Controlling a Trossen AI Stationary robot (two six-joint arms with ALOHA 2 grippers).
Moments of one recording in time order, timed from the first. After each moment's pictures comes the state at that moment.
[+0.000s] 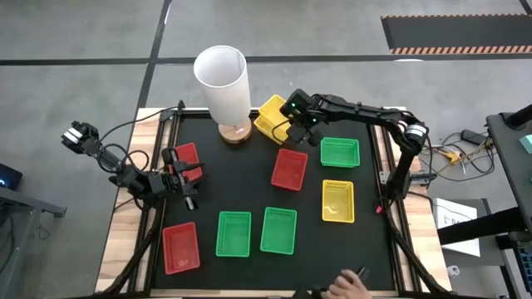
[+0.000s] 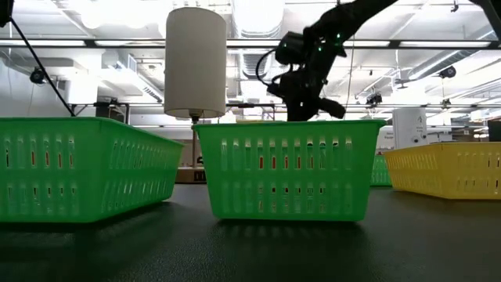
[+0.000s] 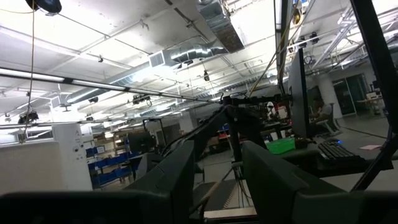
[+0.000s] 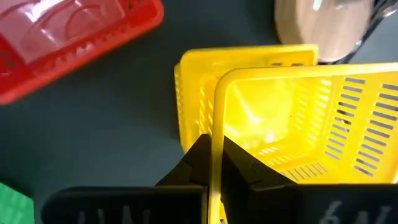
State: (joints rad) left arm -0.60 0.81 0.33 1.16 -0.79 0.72; right arm -0.53 1.82 1.45 -0.70 -0.04 -1.40
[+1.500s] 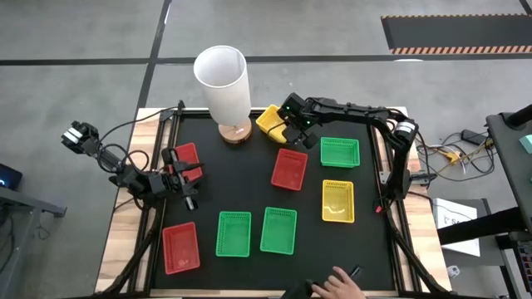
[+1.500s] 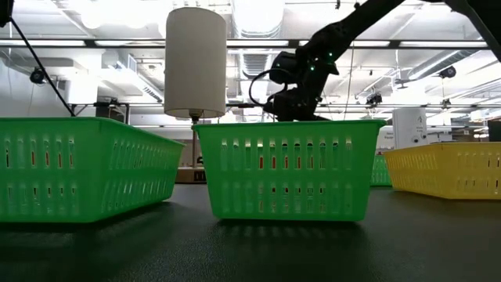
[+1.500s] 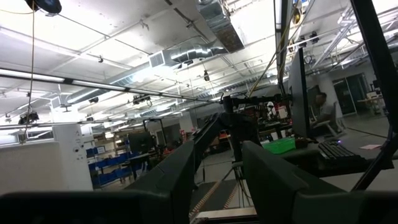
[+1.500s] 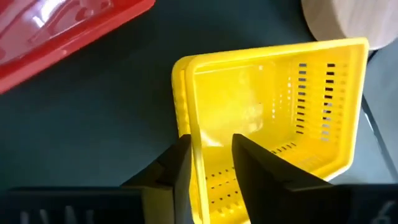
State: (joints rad) left arm -0.60 0.81 0.33 1.16 -0.79 0.72; right arm -0.54 1.92 1.45 -0.64 -0.04 -1.34
